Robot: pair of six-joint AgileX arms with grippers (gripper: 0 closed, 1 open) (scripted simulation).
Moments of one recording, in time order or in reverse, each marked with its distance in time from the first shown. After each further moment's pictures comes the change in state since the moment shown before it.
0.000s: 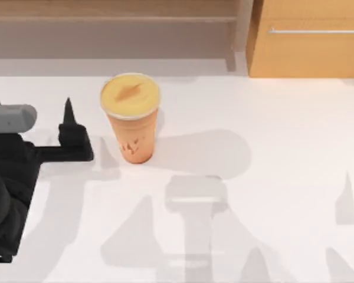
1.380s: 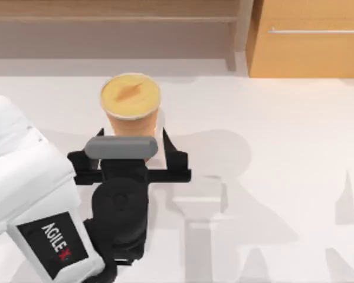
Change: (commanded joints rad) left arm -0.323 0.956 0.259 0.623 -0.306 -0.037; right arm 0.000 0.000 0.000 0.000 0.000 0.000
